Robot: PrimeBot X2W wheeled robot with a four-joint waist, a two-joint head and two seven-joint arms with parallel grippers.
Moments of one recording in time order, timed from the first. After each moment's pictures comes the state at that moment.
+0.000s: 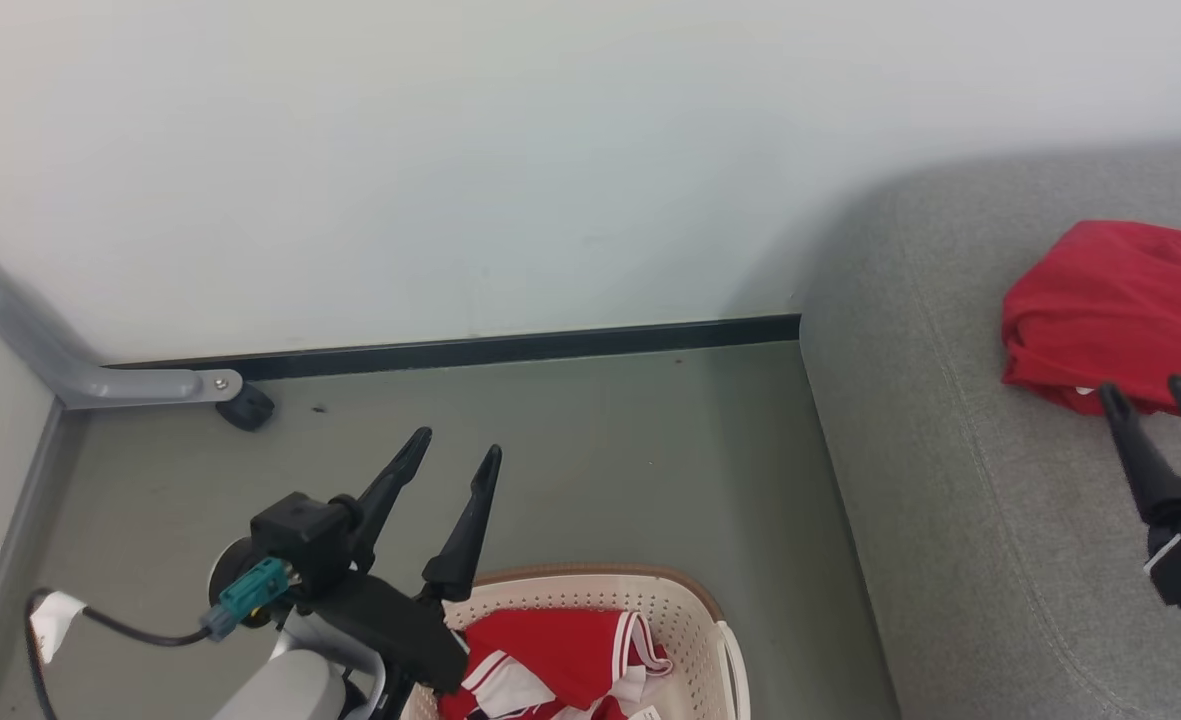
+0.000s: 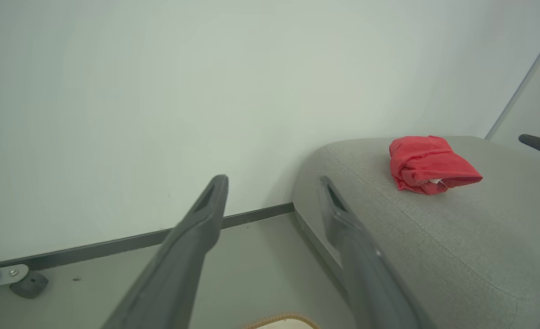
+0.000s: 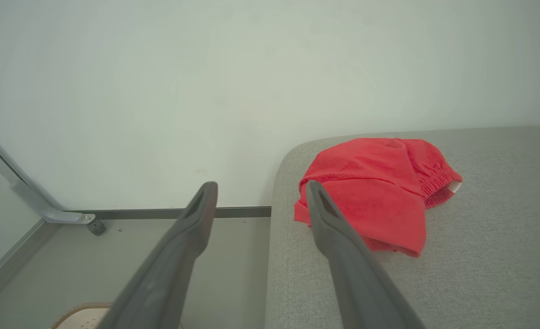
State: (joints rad) left arm -0.46 0.27 -0.64 0.34 -0.74 -0.01 -0.25; right arm -0.56 -0.80 0.80 0.42 1.10 0.03 -0.25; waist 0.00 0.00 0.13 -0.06
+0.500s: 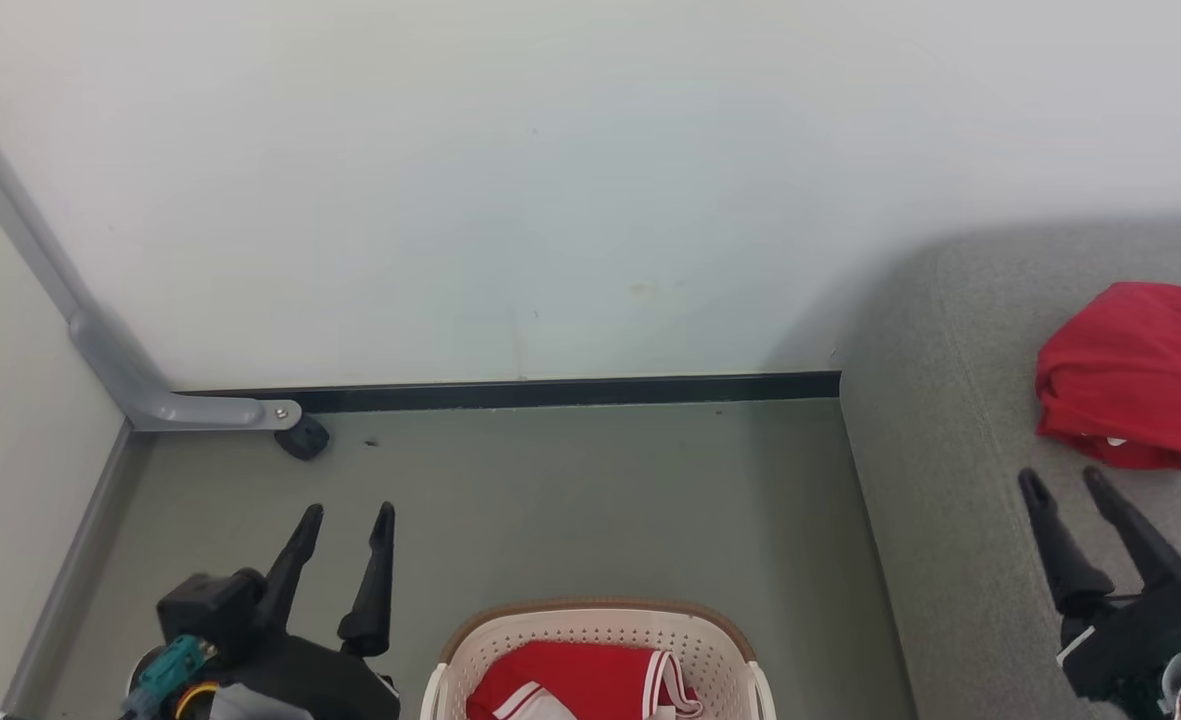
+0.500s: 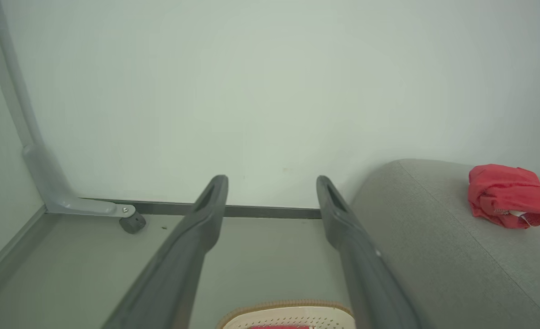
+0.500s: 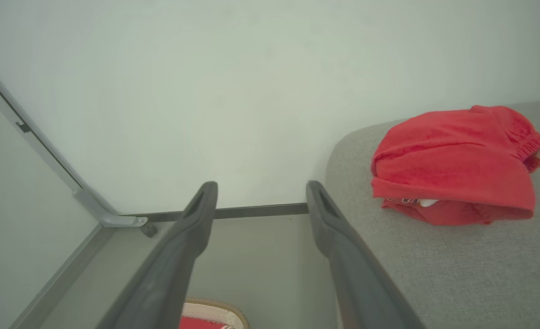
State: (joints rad) left arm -0.29 0.28 -0.49 0.33 -0.75 0.09 -0.25; right arm -0.33 -0.68 0.66 0.26 1.03 -0.07 -0.25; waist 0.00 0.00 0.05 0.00
